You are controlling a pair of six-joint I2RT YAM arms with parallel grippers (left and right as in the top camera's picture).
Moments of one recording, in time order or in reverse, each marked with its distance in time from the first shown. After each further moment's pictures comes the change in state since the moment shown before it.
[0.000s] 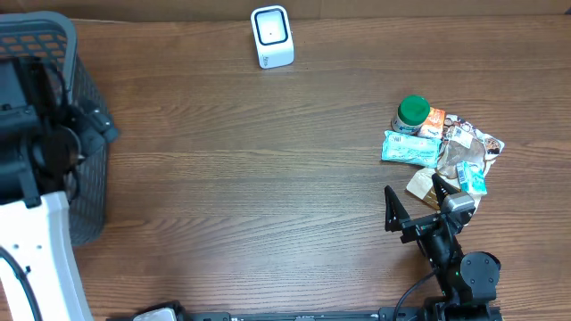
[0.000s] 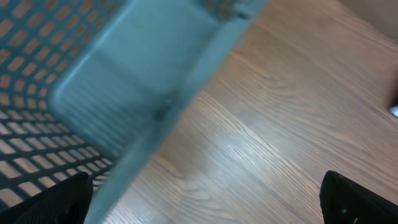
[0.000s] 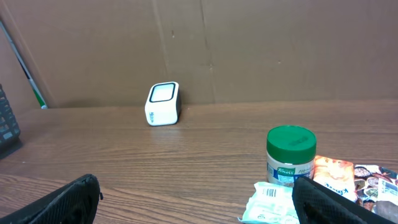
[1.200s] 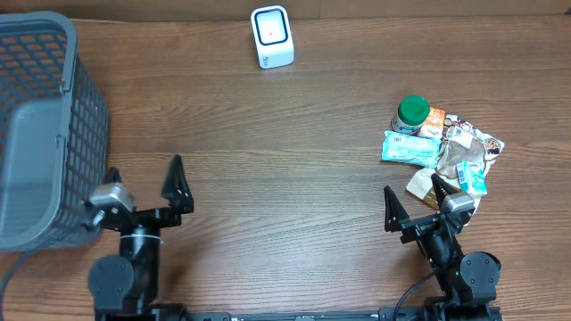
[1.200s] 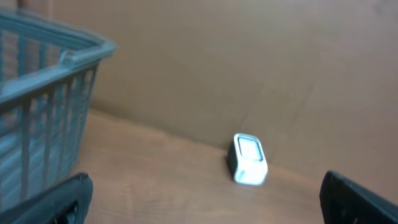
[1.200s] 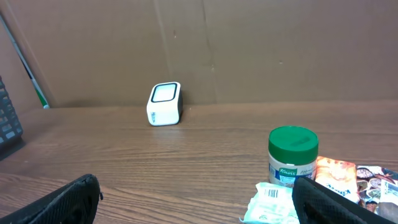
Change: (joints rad) left arm -0.224 -1.093 -1.429 1.373 0.166 0.180; right arm 0.000 0.000 0.000 0.001 -0.006 0.000
